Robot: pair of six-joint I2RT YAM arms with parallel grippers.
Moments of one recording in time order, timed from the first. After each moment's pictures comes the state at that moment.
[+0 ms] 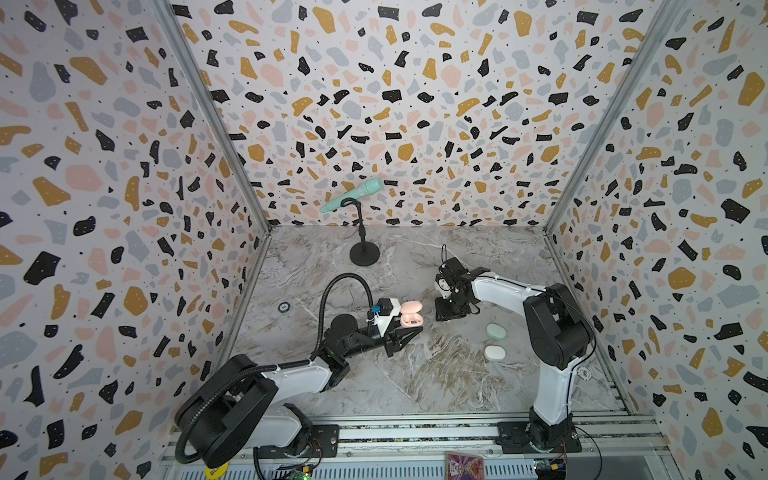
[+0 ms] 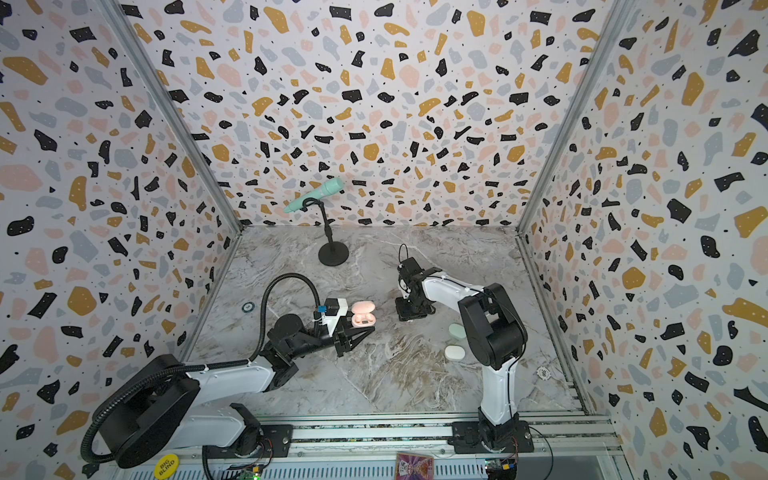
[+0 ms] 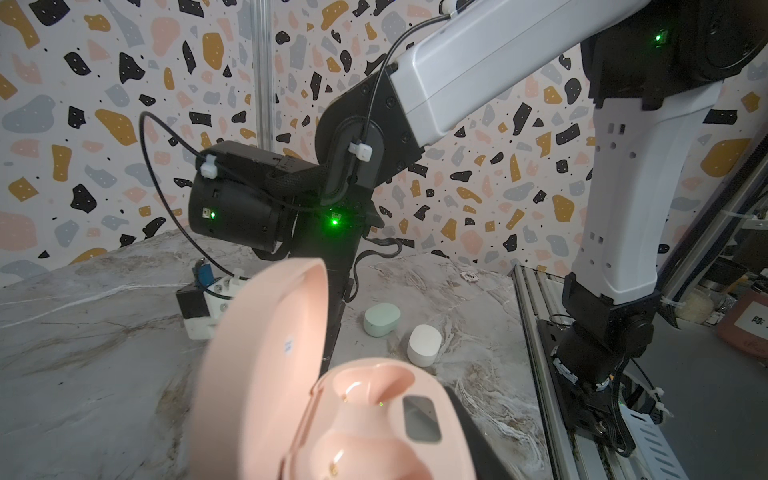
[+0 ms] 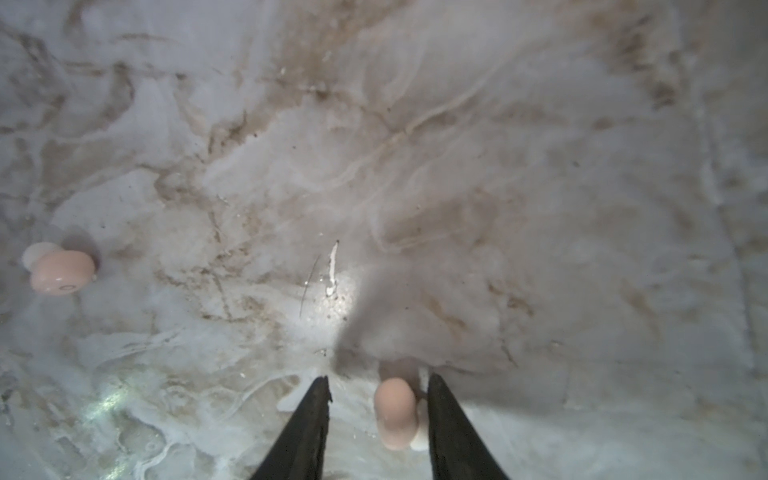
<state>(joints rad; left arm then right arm) -0.67 1.33 0.34 1.01 0.59 -0.15 0.53 1.93 1.30 -0.70 -0.19 0.23</state>
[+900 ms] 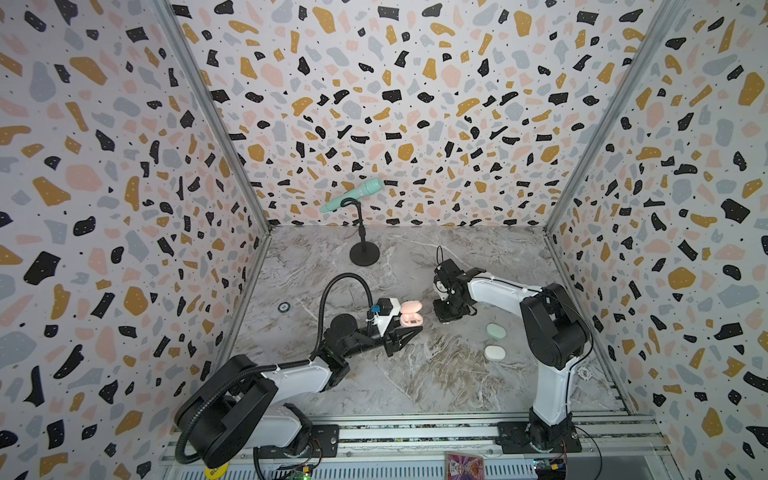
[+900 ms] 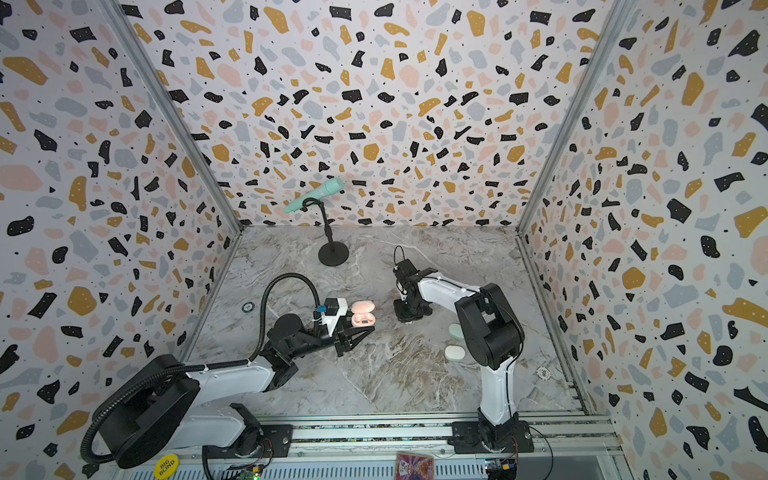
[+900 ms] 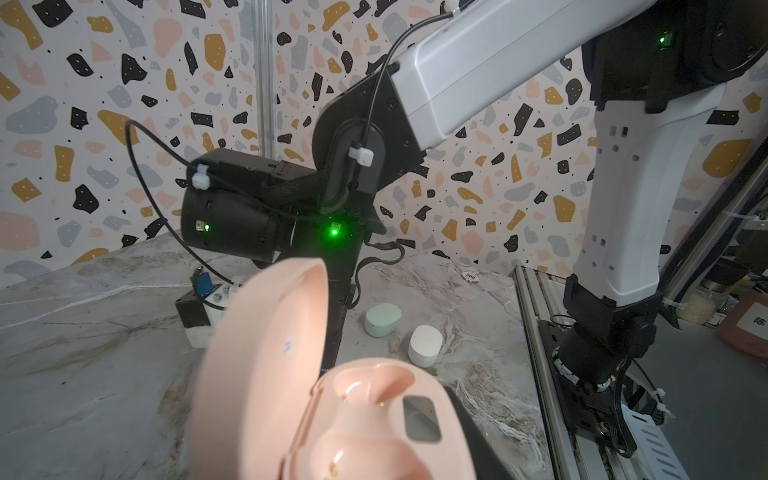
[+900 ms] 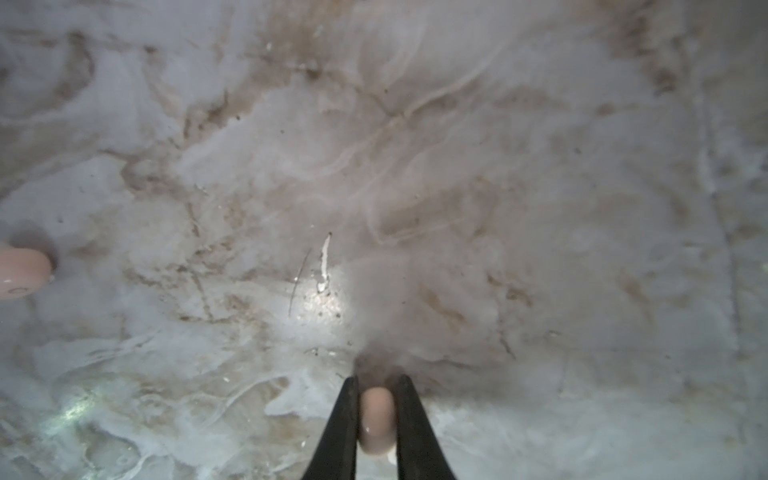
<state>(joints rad) -0.66 1.33 0.34 1.01 0.59 -0.15 0.56 1.94 1.32 -0.73 -0.12 0.24</state>
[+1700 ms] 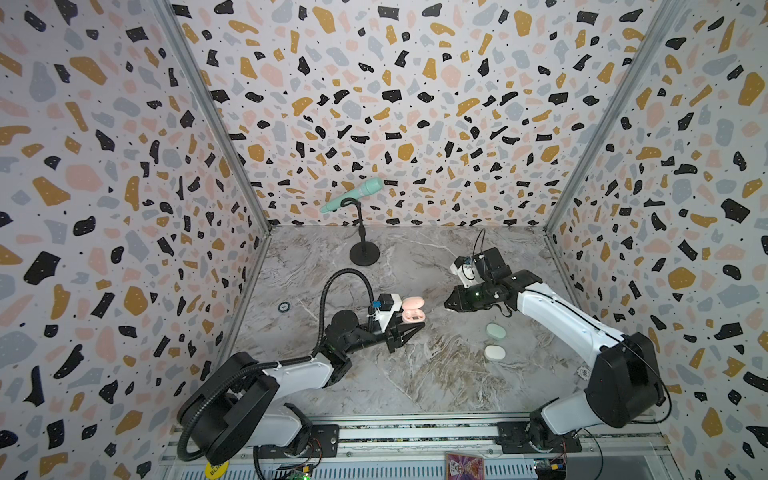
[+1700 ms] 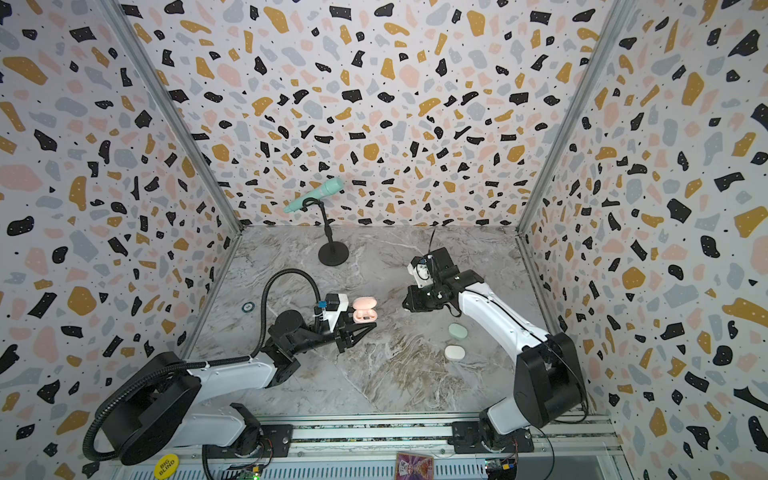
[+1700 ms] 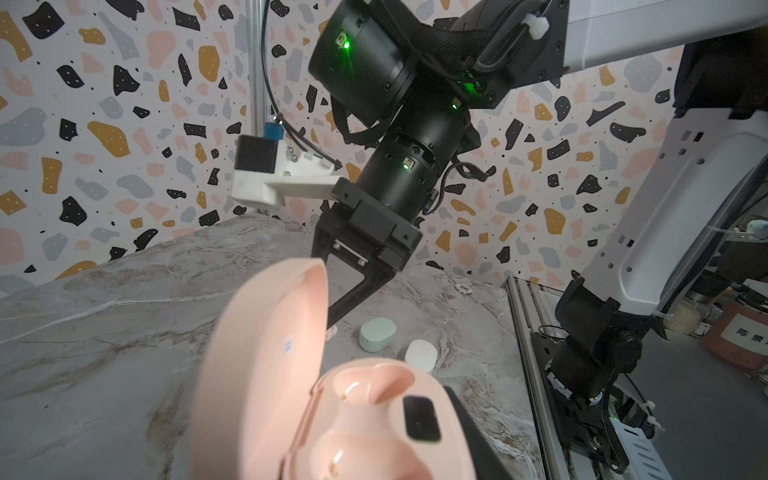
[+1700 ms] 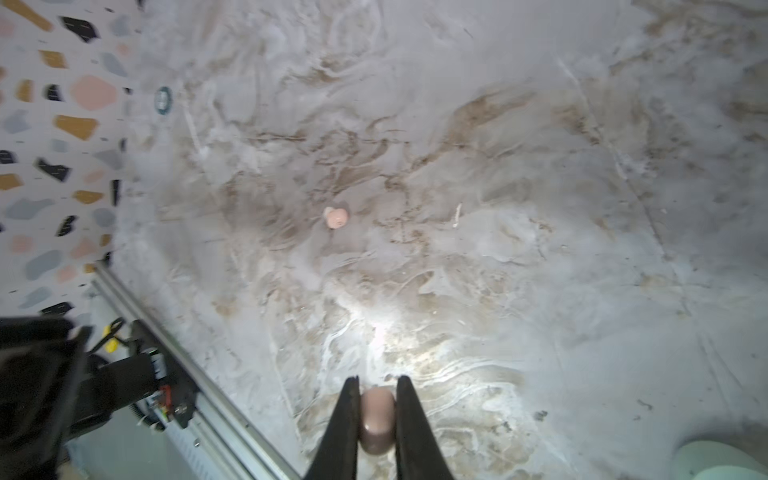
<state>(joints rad) -0.66 1.35 0.39 1.02 0.62 -0.18 0.44 1.43 1.13 -0.68 -0.48 0.28</state>
